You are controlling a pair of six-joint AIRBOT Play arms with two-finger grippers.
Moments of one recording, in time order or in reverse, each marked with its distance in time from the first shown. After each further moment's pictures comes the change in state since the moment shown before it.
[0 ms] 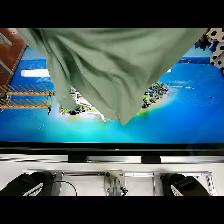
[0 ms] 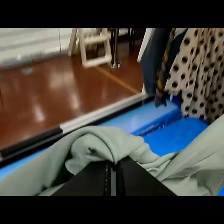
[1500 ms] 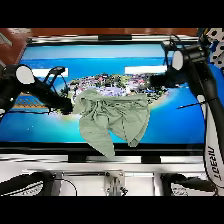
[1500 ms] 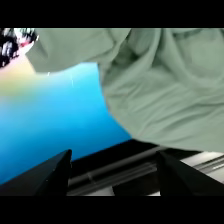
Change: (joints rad) left arm 0.165 -0.349 -0.645 0.134 -0.487 -0.090; right arm -0.170 -0.642 -0.161 -0.205 0.505 -0.054
